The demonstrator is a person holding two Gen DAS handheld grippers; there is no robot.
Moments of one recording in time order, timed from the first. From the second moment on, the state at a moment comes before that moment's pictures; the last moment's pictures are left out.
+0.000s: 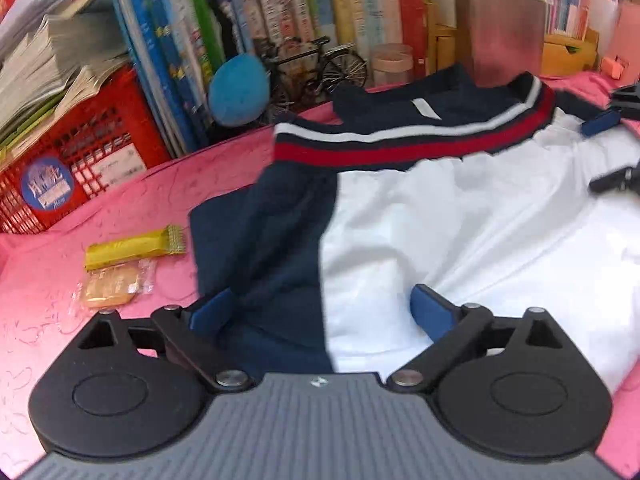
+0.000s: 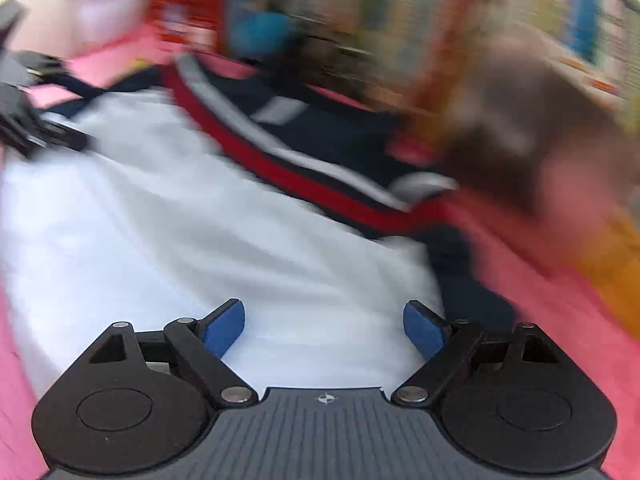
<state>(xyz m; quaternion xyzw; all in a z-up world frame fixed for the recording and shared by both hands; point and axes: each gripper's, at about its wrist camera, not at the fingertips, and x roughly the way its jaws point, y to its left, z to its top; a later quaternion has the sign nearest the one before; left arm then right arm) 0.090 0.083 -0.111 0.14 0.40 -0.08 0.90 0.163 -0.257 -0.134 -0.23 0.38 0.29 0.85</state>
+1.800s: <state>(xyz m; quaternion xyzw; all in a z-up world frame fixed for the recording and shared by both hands) 0.004 0.031 0.015 -0.03 0.53 0.03 0.85 0.000 -0.227 0.006 0.03 0.40 0.19 0.89</state>
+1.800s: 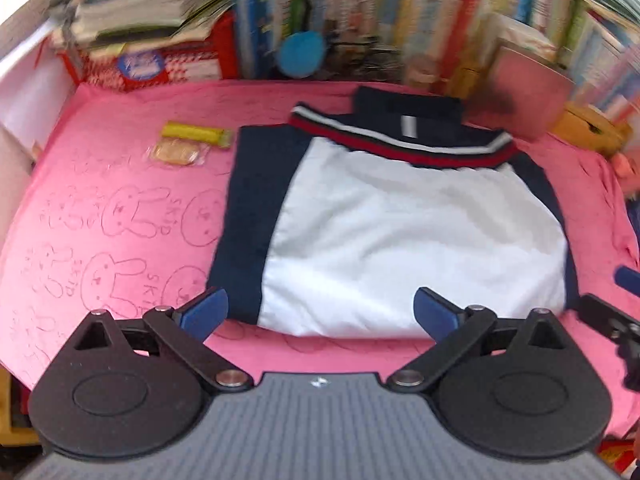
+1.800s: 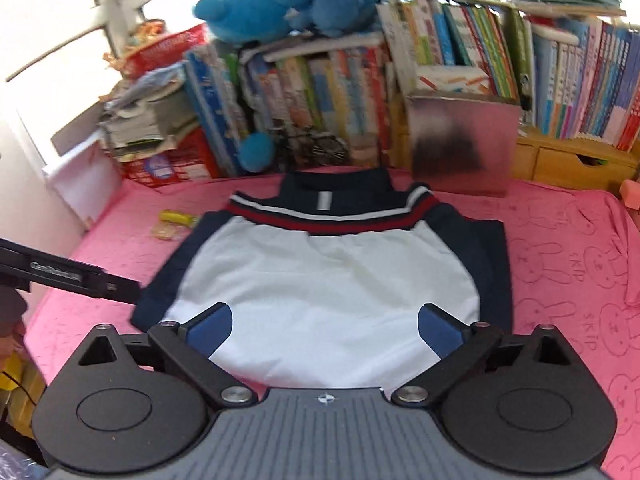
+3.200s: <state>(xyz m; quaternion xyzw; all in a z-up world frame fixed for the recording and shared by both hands) 0.020 -0.014 -0.026 0.04 0.57 0.05 0.82 0.008 -0.290 -0.036 0.10 0.43 0.17 0.88</state>
